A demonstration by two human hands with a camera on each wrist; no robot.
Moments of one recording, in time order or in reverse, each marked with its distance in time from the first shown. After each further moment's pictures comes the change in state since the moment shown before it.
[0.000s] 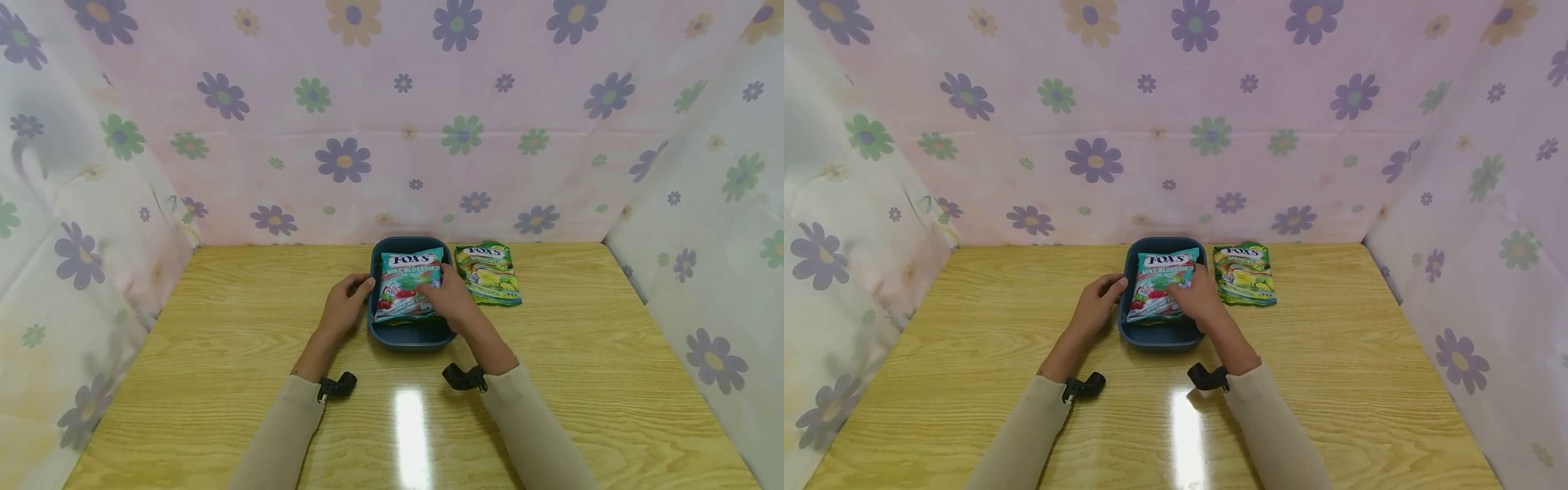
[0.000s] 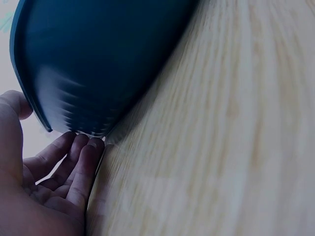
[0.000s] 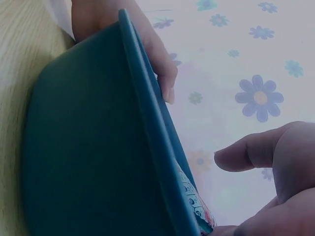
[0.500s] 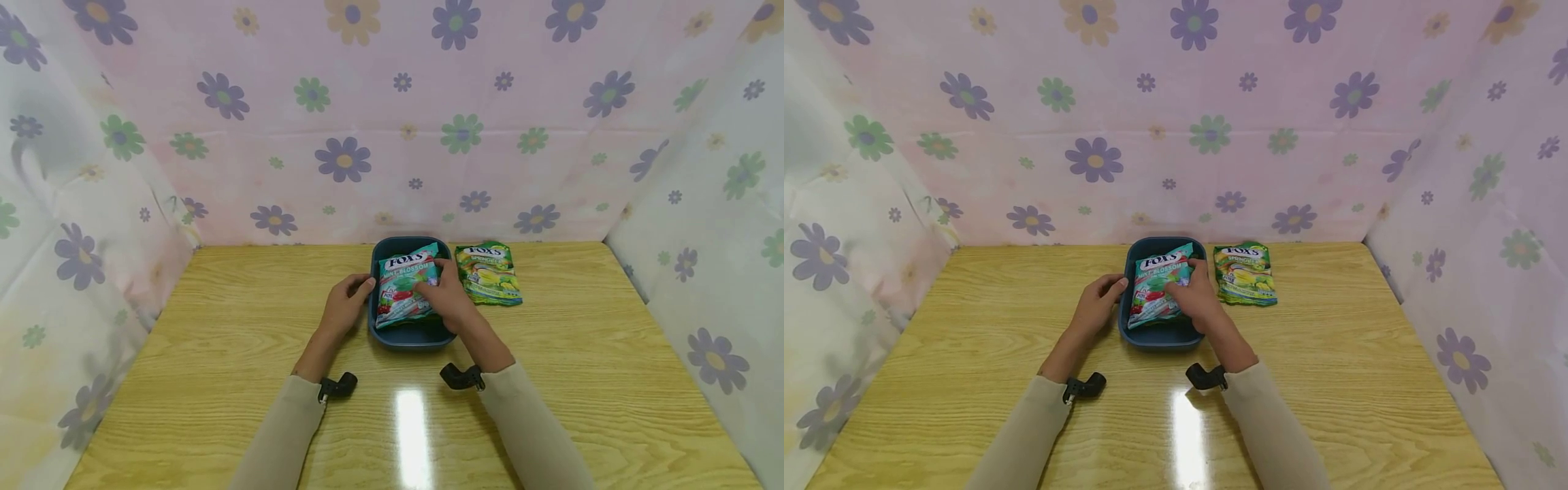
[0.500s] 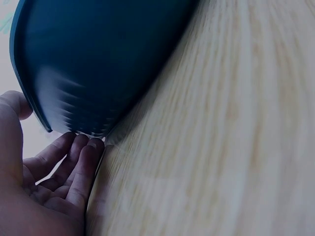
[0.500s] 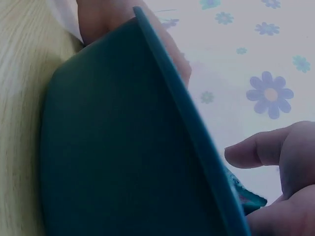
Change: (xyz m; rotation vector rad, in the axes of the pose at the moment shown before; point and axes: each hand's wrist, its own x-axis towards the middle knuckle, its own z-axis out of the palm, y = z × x) left_hand 0.000 0.000 0.000 0.002 0.002 0.002; right_hand 0.005 0.005 0.003 0.151 -0.044 -0.057
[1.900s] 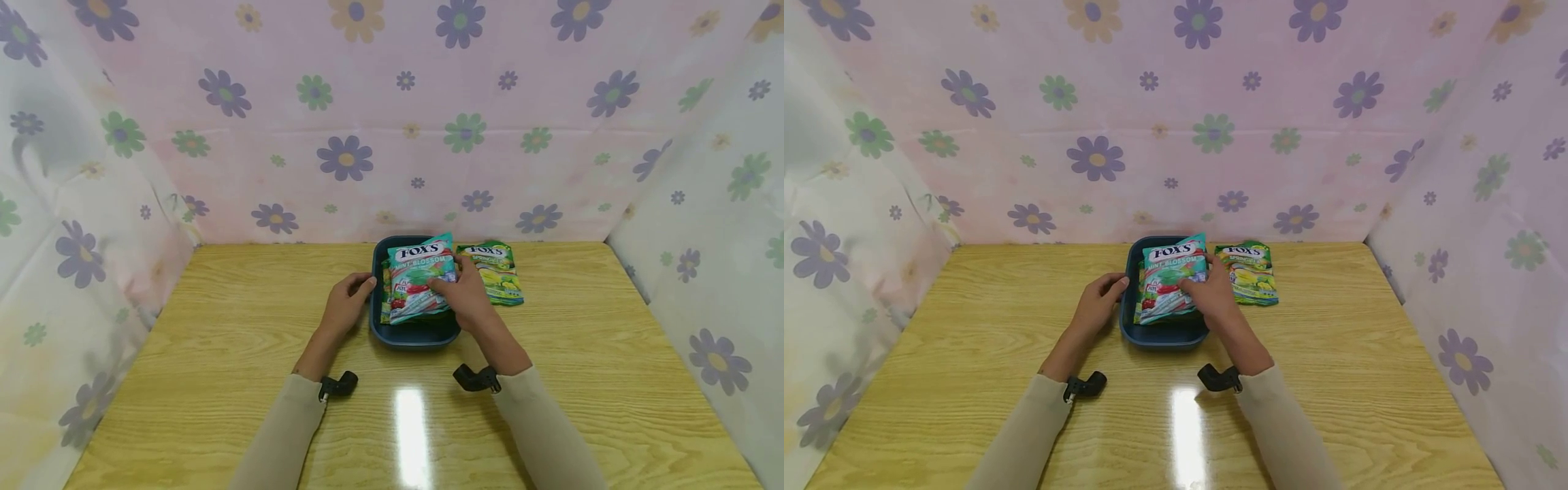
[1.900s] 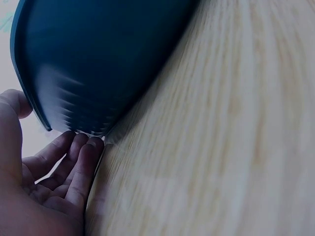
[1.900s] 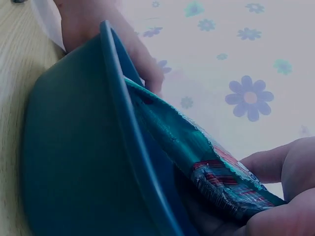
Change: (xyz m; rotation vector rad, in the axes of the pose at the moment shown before) left_hand 0.001 -0.003 -0.001 -0.003 -0.010 0.021; right_hand -0.010 -0.011 -0.014 0.056 0.131 0.003
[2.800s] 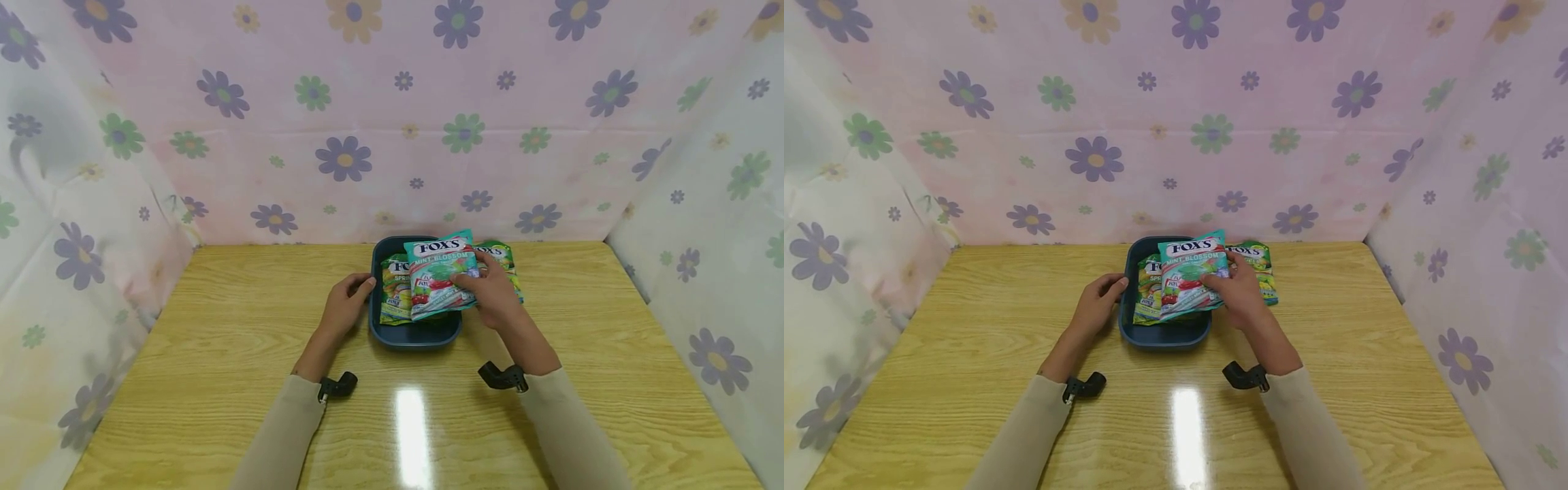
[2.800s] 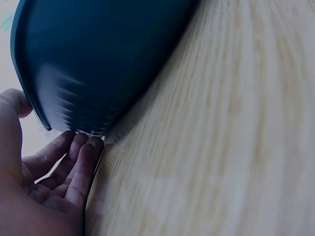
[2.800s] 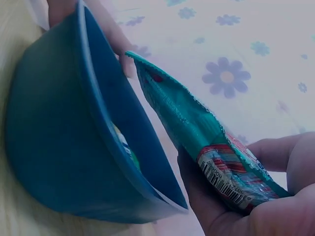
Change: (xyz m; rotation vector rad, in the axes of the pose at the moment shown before) left_hand 0.000 0.000 0.001 -0.003 0.002 0.017; right_hand -0.001 -0.006 -0.045 0.083 -0.032 0.045
